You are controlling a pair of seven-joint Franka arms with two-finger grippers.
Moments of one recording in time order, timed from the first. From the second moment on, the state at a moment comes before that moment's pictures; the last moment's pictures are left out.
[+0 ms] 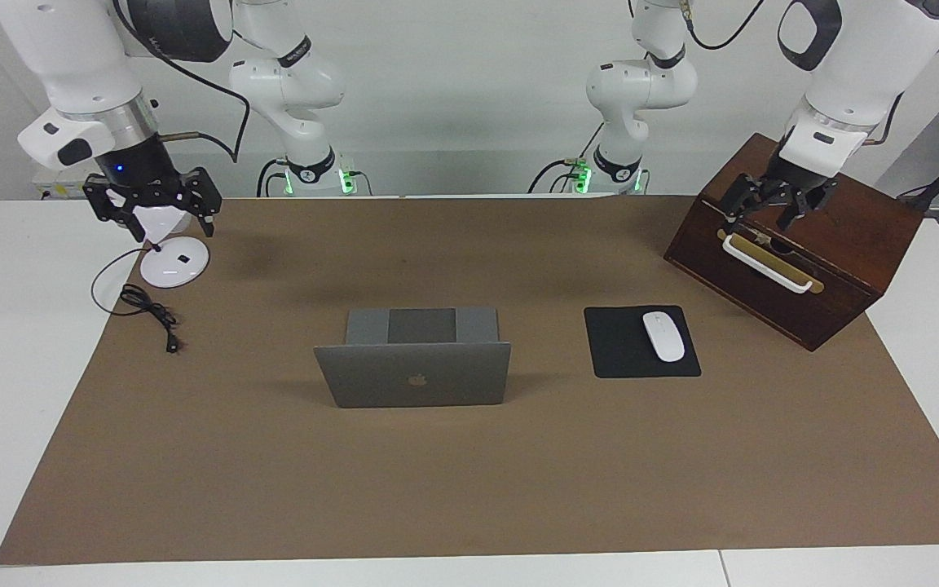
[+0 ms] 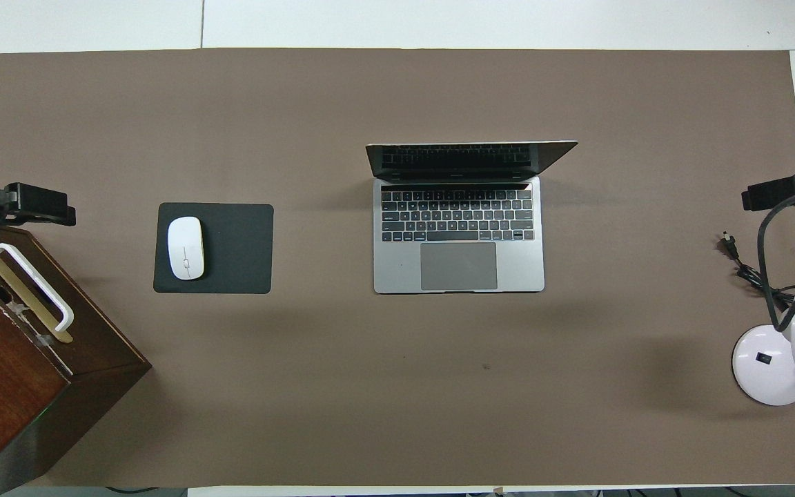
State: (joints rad) left arm -0.03 -0.07 0.00 -1.71 -0.04 1.67 -0.06; right arm -0.02 -0.06 -0.03 -1.68 -0.03 1.71 -0.15
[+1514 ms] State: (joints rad) left arm -0.03 -0.07 0.00 -1.71 -0.04 1.68 -0.06; right arm 0.06 0.19 -0.02 -1.40 -0.03 1.97 -0.15
